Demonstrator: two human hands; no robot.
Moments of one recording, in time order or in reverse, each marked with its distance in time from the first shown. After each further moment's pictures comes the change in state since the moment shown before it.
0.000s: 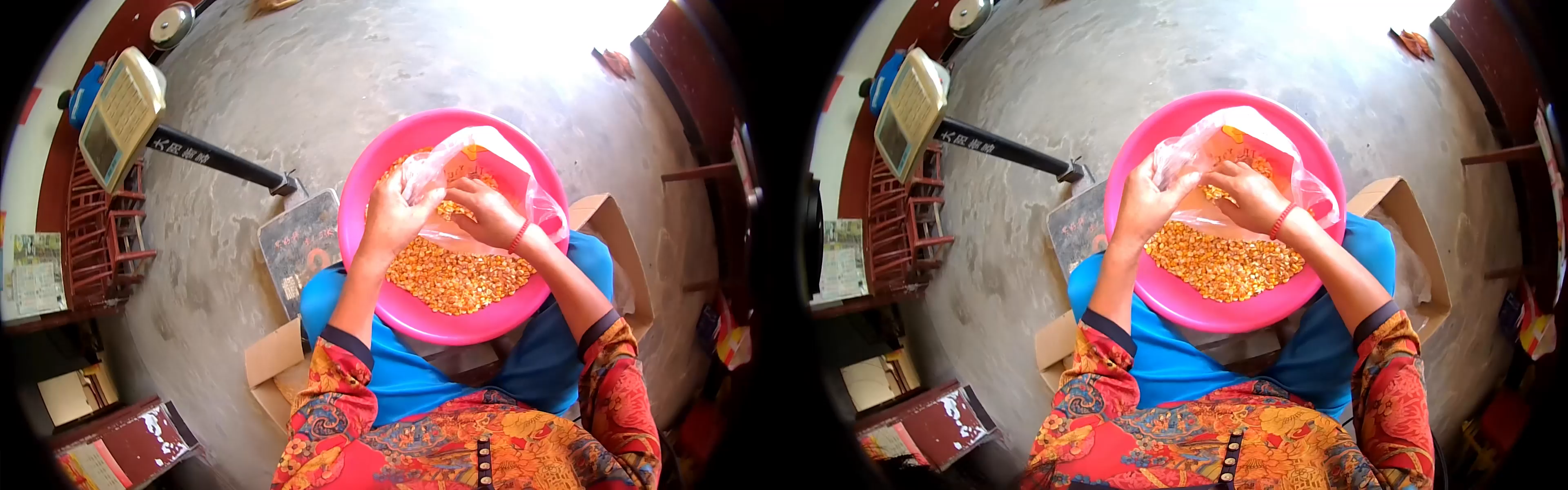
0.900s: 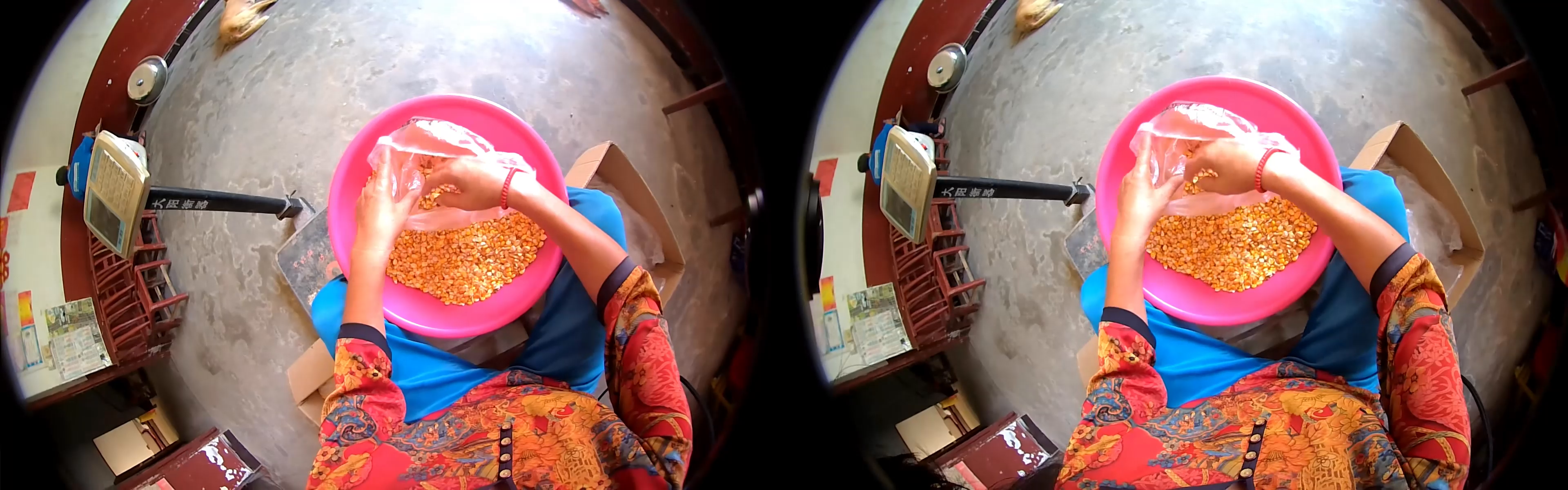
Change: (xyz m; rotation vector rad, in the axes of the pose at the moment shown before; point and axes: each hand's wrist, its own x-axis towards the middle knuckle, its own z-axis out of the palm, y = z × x) left_hand 0.018 -0.048 -0.001 0.755 0.006 0.137; right_hand 0.018 0.013 -0.022 0.086 -0.242 -0.053
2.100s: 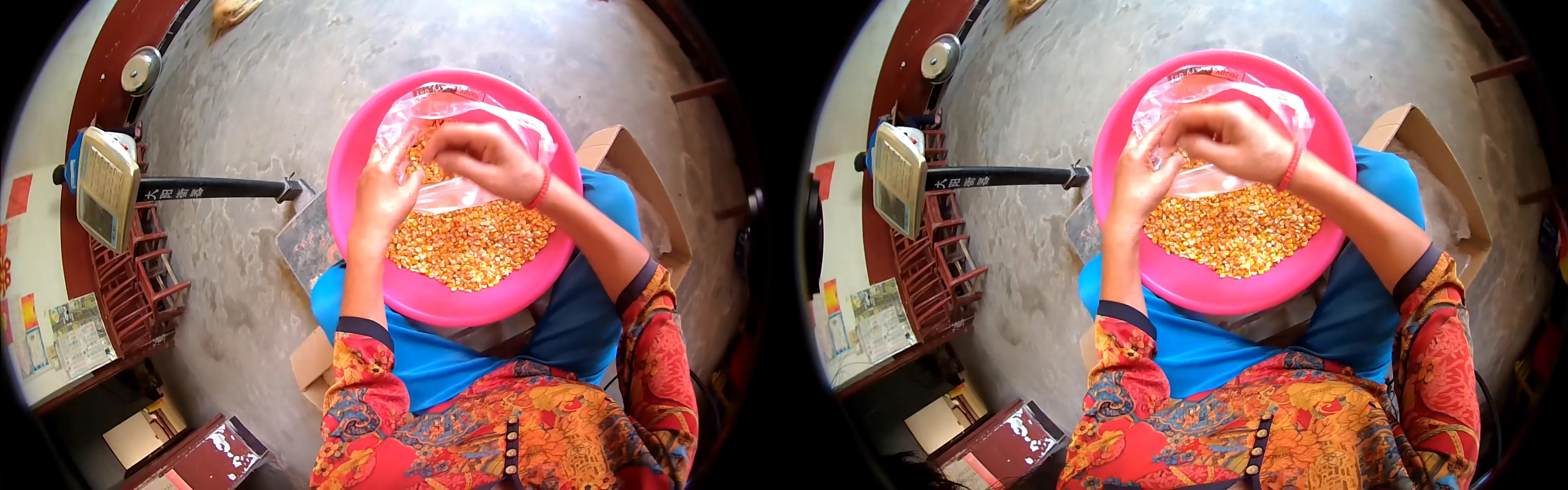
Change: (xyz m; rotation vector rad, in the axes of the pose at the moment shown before) left_hand 0.004 0.018 -0.015 -0.183 -0.115 -0.024; right_hand -0.011 -0.036 -0.004 0.651 0.460 -0.092
